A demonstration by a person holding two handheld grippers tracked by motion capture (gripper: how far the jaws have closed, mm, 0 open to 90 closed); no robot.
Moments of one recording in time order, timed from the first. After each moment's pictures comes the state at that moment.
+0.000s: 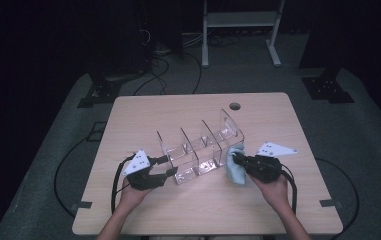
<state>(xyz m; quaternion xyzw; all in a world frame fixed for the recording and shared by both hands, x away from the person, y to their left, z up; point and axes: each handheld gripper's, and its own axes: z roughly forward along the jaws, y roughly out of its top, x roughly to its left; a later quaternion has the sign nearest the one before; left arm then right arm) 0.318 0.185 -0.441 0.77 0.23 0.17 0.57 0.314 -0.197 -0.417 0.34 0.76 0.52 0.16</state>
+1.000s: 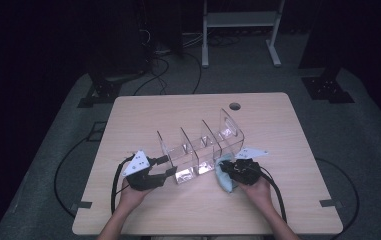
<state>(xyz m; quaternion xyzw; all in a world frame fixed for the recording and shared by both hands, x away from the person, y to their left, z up) 0.316 0.186 -0.440 0.77 0.24 0.17 0.56 0.340 -0.166 -0.473 0.38 0.80 0.45 0.13</state>
